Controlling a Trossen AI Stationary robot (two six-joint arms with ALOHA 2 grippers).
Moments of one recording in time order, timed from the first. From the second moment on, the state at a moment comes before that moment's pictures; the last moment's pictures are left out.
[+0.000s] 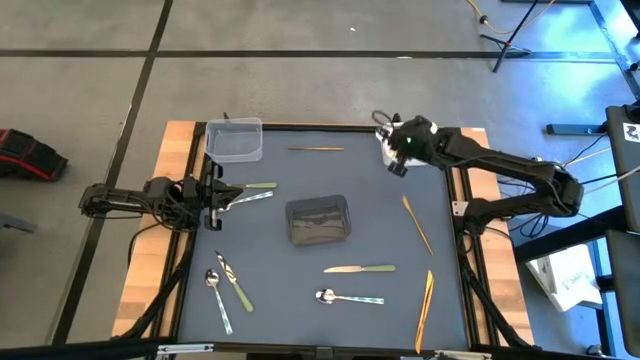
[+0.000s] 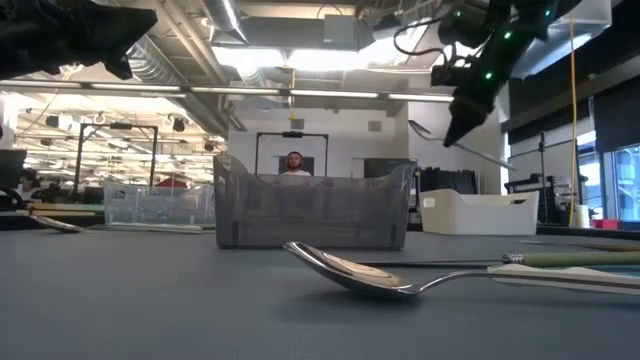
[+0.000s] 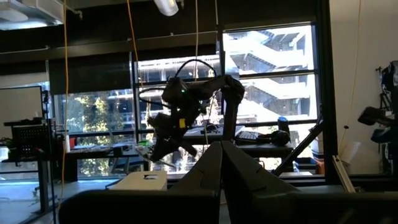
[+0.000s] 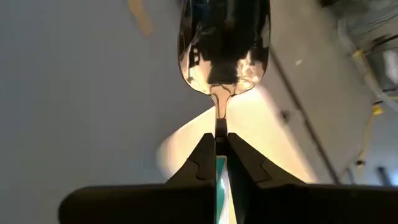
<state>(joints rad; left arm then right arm) -0.07 0.03 0.01 0.39 -0.17 0.11 -0.51 1.21 0.91 -0.57 0.37 -0.29</state>
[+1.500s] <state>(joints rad) -0.07 0.03 0.01 0.43 -0.22 0.12 -0.95 1.32 0.61 -0.15 0.14 -0.40</state>
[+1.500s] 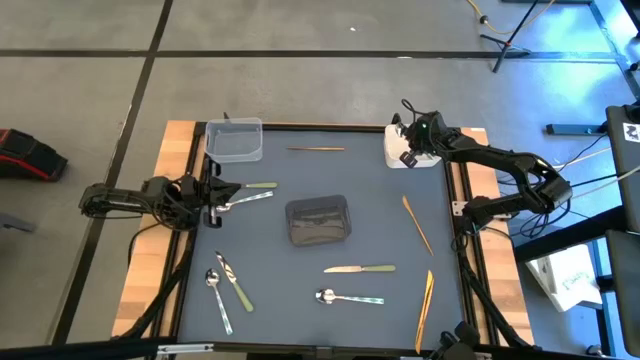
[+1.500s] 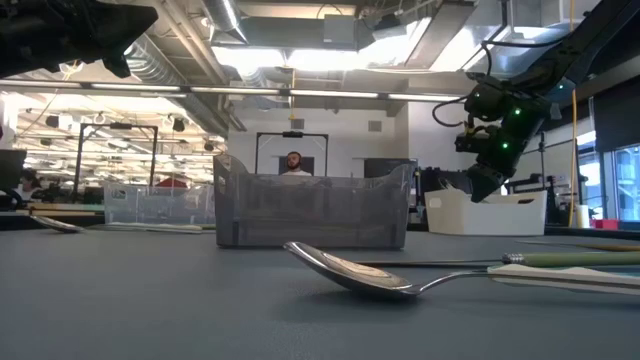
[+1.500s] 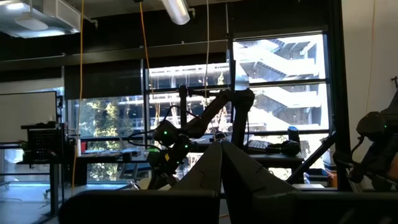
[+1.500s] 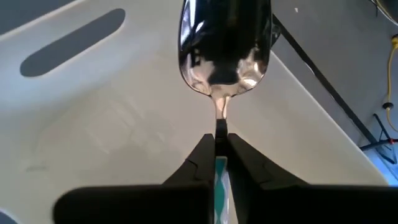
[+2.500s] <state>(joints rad) -0.07 0.11 0.01 0.45 -0.10 0.10 -0.07 1.08 0.84 -0.54 -0.07 0.12</state>
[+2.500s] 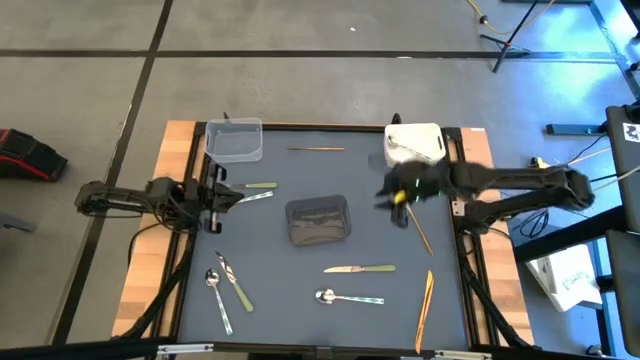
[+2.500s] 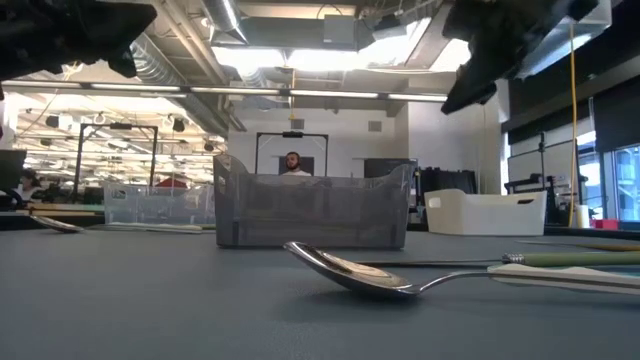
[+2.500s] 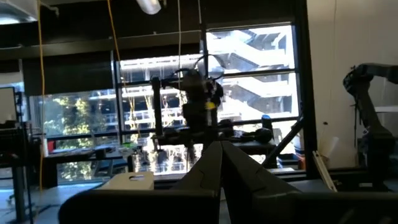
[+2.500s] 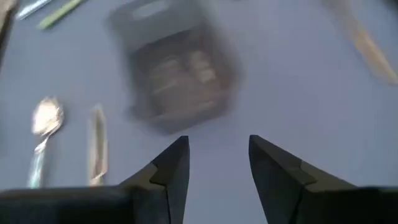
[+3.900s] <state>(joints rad) -0.41 0.65 0.04 0.72 -0.17 -0.13 0.58 1.94 1.23 -0.36 0.12 0.63</state>
